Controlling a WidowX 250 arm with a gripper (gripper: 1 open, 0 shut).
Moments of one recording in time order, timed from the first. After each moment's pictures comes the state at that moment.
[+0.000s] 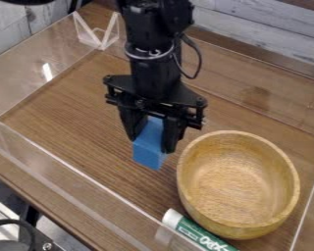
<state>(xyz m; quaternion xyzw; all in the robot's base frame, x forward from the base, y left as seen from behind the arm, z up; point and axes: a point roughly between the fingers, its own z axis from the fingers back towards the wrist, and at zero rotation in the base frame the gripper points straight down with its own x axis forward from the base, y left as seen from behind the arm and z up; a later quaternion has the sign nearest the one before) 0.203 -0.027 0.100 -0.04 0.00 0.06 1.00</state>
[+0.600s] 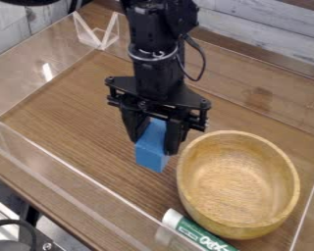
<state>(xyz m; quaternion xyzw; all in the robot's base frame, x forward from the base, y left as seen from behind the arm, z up) 0.202 -0.030 0.101 -0.04 0.00 0.07 1.00</state>
